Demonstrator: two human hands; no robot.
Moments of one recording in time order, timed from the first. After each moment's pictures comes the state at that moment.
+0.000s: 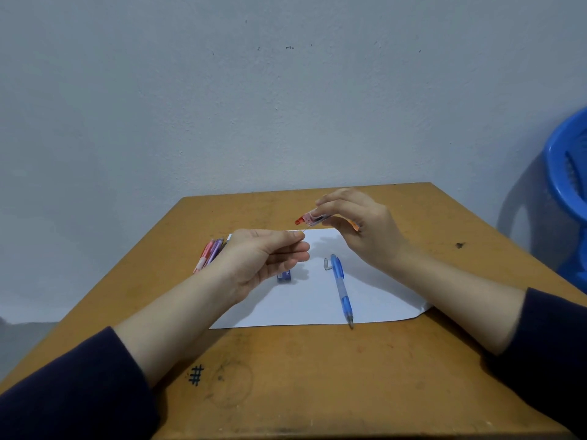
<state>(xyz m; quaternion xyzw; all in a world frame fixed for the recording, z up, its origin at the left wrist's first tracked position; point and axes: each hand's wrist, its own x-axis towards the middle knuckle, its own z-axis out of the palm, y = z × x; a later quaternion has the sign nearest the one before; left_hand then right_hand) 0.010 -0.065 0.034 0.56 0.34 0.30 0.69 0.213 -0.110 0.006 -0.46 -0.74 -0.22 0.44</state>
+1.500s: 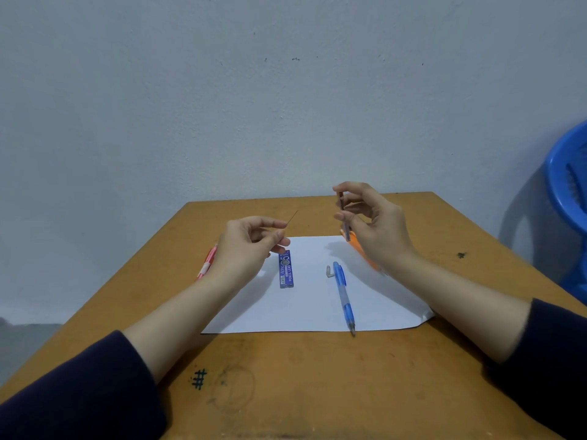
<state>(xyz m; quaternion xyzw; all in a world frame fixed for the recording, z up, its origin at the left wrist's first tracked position) 0.005 -0.039 0.022 0.73 0.32 0.41 0.44 0.201 -0.119 0.017 -0.54 -0.58 0.01 0.61</state>
